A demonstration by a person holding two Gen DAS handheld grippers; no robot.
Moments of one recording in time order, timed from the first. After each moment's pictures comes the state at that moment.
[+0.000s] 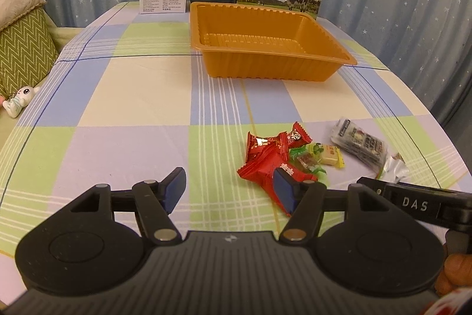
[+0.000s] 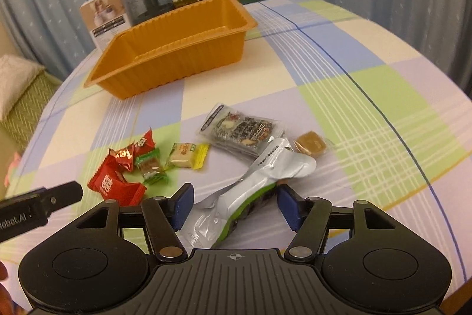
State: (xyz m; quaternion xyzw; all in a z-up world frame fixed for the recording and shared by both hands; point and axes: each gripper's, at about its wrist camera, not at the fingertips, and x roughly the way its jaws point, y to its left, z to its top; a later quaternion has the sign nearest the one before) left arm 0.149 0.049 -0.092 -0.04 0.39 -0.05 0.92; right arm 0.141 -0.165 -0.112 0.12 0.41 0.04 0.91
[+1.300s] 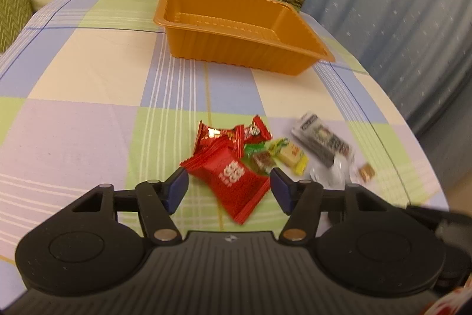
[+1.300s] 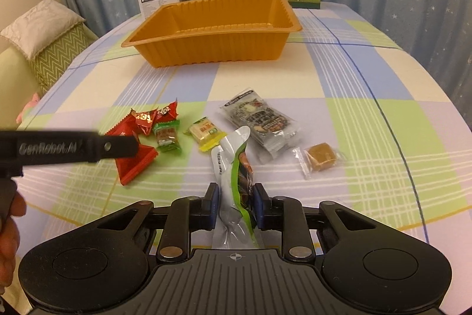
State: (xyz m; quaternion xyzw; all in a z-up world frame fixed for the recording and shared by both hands) left arm 0.170 0.027 -0.108 -0.12 0.41 -0.08 0.90; right arm 0.134 -0.168 -0.116 0.03 0.41 0.12 0.90
